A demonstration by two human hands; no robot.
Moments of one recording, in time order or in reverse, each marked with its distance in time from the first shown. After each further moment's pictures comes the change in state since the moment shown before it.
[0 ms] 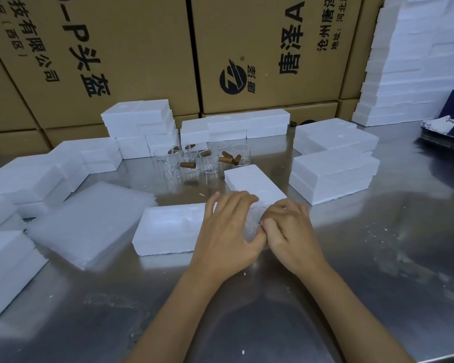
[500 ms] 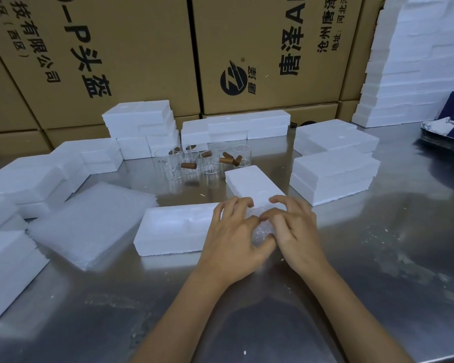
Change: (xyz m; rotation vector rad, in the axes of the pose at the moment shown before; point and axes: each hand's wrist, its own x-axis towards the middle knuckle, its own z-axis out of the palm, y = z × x) left_hand -0.003 0.005 0.008 0.079 -0.125 -0.038; right_hand -0.003 0.007 0.006 0.152 0.067 0.197
